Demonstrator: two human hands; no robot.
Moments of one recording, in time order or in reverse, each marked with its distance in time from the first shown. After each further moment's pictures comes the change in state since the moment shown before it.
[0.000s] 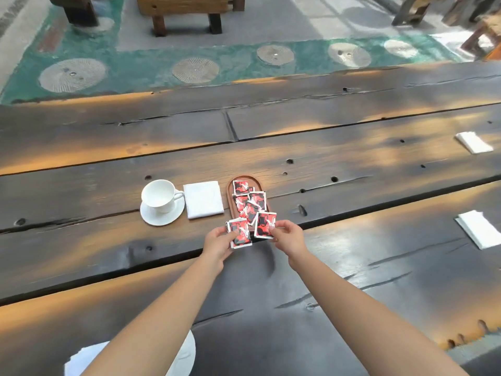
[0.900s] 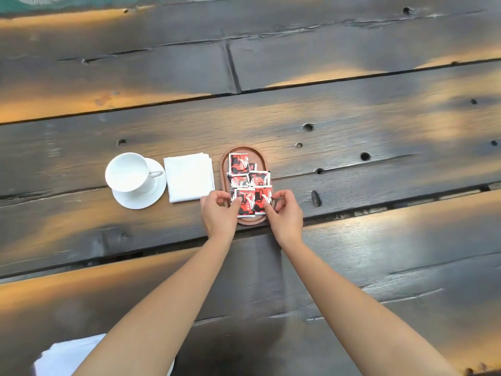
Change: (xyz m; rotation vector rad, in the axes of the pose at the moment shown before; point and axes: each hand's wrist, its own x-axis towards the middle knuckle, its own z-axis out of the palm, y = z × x) left_hand 0.087 0.001 0.053 0.469 0.483 0.339; right_hand 0.107 0.027 0.018 -0.421 0.117 -0.244
